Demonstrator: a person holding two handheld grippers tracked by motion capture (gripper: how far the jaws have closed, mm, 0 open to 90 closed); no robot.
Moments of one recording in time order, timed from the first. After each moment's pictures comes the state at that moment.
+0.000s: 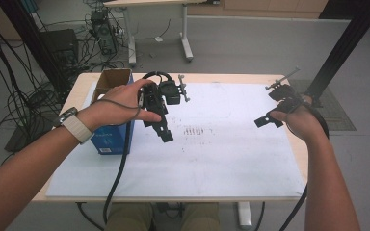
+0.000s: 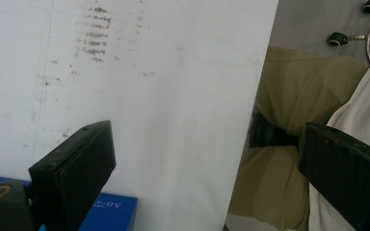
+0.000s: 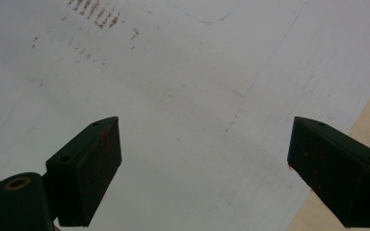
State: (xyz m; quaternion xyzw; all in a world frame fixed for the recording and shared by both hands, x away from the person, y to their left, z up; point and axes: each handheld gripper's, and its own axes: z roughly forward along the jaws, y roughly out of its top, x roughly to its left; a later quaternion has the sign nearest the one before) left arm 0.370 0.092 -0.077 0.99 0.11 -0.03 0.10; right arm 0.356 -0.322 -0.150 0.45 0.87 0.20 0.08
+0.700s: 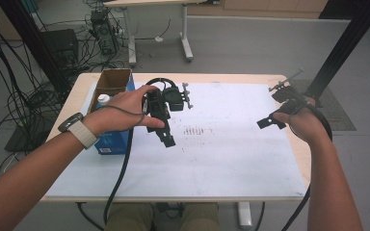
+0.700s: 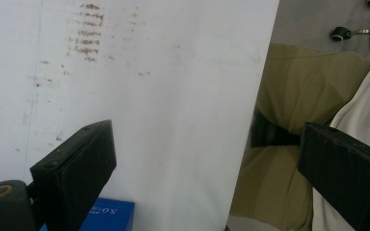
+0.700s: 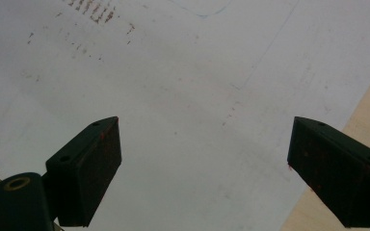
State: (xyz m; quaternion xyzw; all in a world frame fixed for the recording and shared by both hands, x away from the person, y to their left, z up) left arm 0.368 0.085 -0.088 0.99 0.10 -0.03 0.09; right arm 0.352 -0.327 -0.152 0.46 0.86 0.20 0.08
